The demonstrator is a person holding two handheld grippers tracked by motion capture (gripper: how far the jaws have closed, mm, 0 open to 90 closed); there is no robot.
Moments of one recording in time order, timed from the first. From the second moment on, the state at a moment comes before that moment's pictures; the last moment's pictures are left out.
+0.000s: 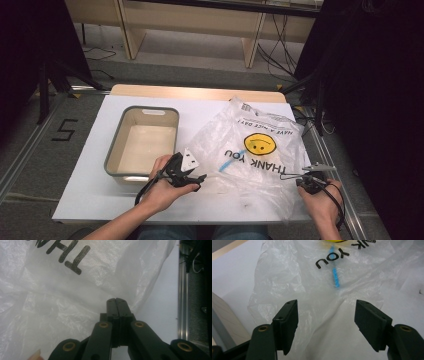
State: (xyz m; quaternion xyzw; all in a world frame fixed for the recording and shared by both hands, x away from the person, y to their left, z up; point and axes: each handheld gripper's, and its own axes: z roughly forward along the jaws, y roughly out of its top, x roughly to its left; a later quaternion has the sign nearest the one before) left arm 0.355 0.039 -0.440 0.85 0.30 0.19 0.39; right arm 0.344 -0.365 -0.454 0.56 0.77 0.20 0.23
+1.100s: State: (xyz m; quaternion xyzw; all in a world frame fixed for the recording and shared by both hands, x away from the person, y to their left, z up) left arm 0.356 0.022 -0.472 0.89 0.32 0.15 0.29; right arm 0.326 -0.342 -0.435 0.60 0.72 0.29 0.19
